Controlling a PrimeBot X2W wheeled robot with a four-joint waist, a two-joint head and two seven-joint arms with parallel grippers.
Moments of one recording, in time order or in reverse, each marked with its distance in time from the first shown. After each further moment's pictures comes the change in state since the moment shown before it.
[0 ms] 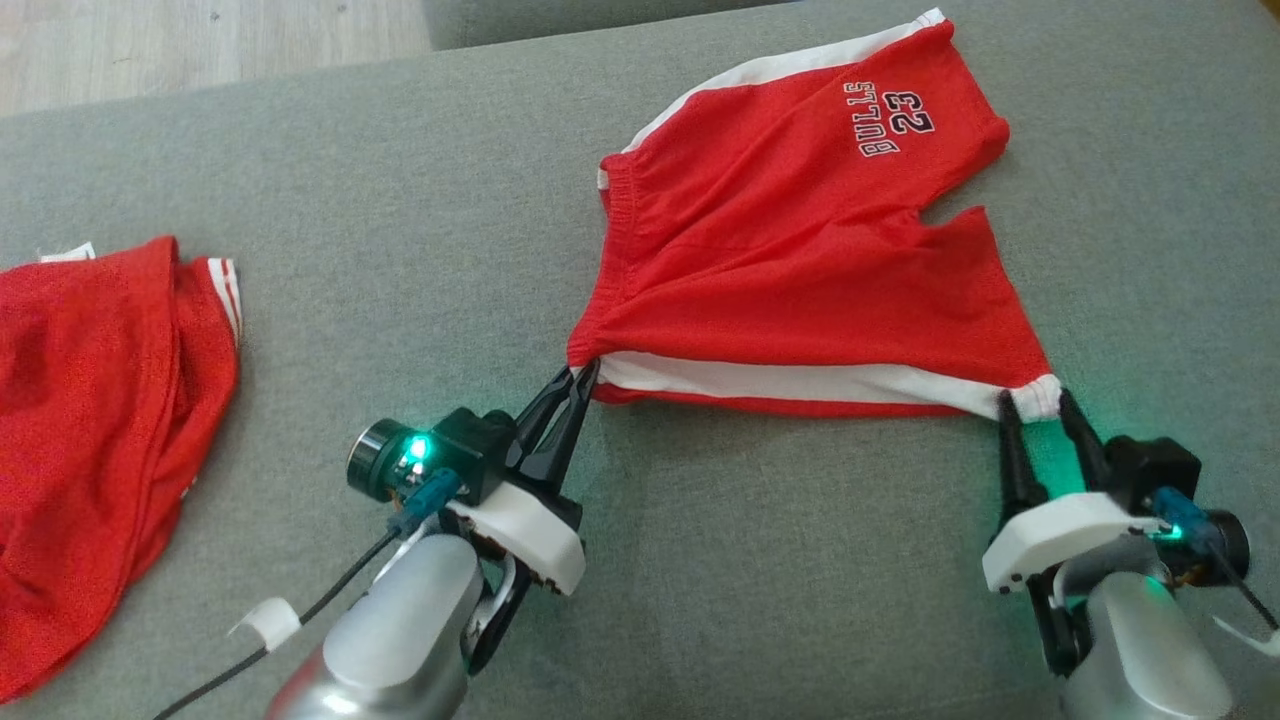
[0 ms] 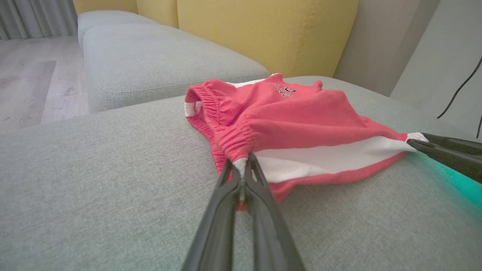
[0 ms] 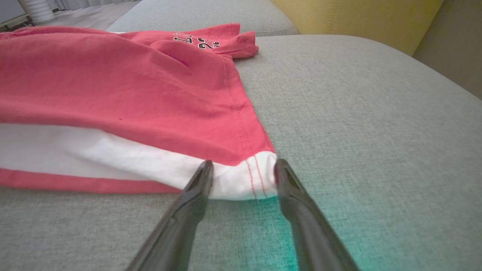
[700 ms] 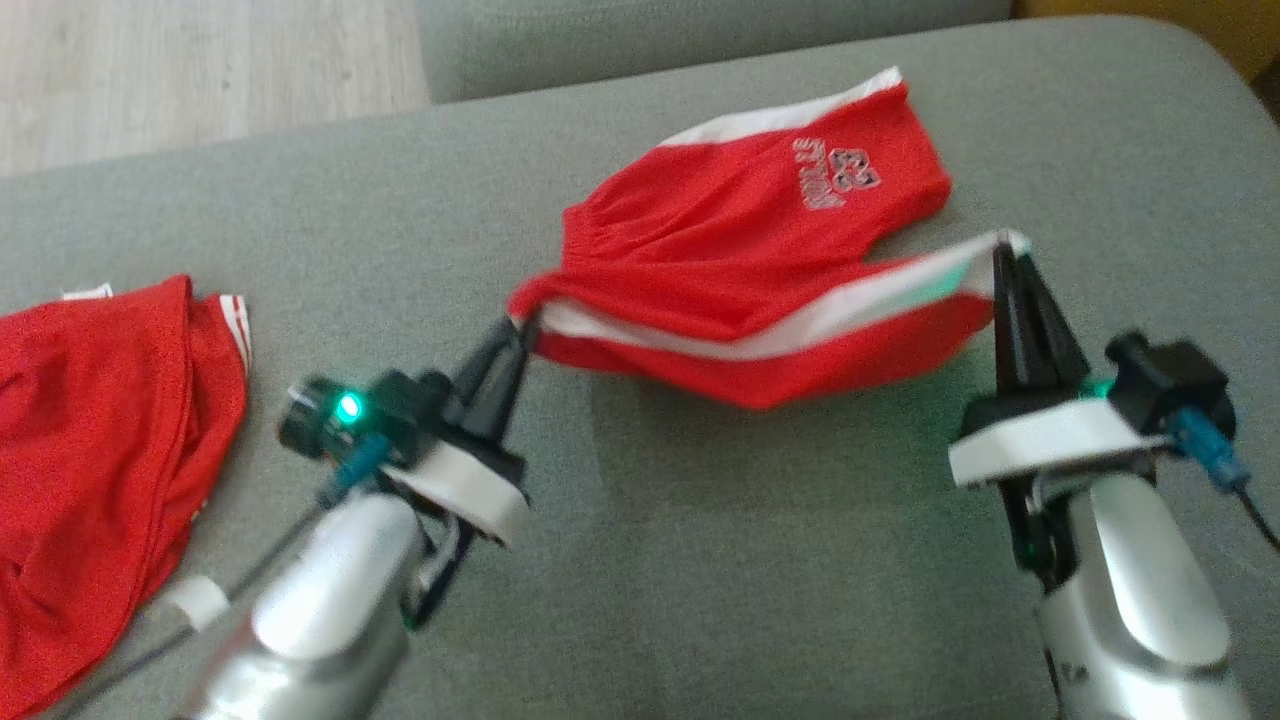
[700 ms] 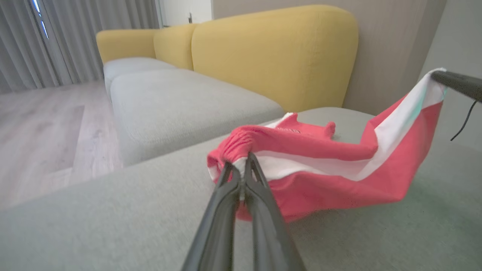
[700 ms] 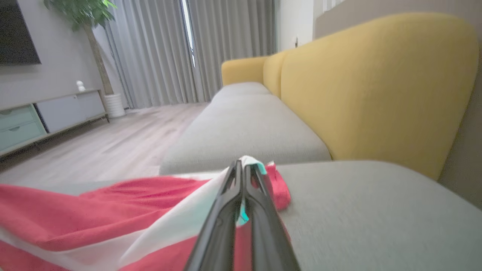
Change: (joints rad) left arm -0.009 0.066 0.033 -0.067 -0.015 0.016 0.000; right arm -0.032 -0.001 0.132 -0.256 0.128 0.000 -0.002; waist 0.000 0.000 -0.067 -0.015
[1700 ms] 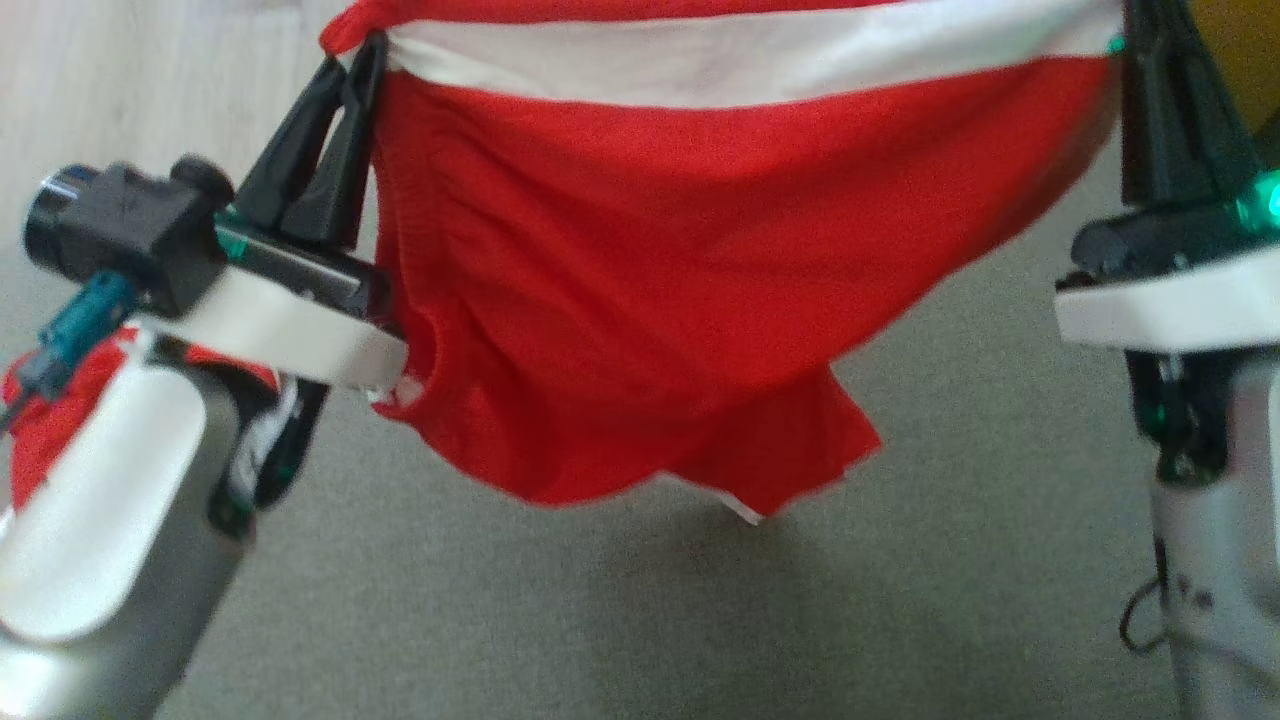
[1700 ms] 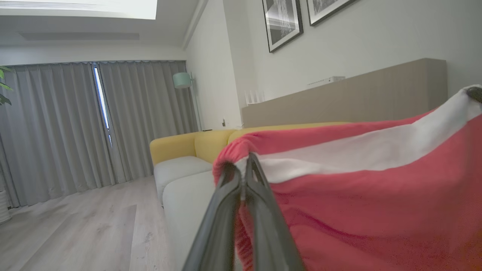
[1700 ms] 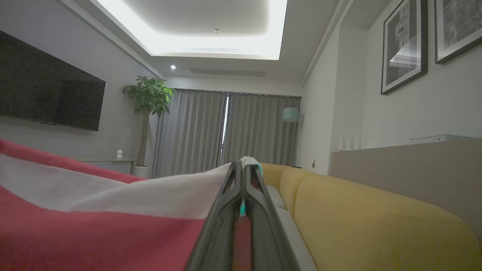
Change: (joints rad) left arm -0.088 0.277 0.185 -0.676 -0.089 0.142 0.346; right arm -0.135 -0.117 0.049 -0.558 0.041 0.000 0.261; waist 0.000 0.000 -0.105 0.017
